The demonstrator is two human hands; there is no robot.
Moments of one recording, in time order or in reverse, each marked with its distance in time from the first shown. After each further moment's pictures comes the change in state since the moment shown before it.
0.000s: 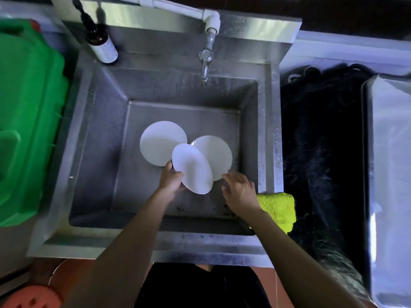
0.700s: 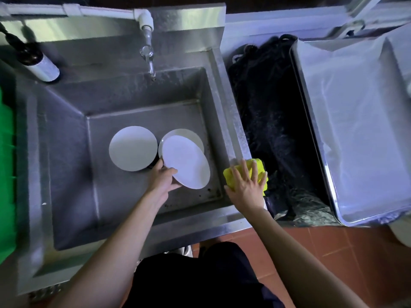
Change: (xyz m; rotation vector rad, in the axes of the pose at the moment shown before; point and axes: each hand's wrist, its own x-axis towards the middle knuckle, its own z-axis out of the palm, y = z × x) left_hand -0.061 0.010 0.027 0.045 -0.175 -0.015; right_hand -0.092 0.042 0.015 -0.230 0.176 0.355
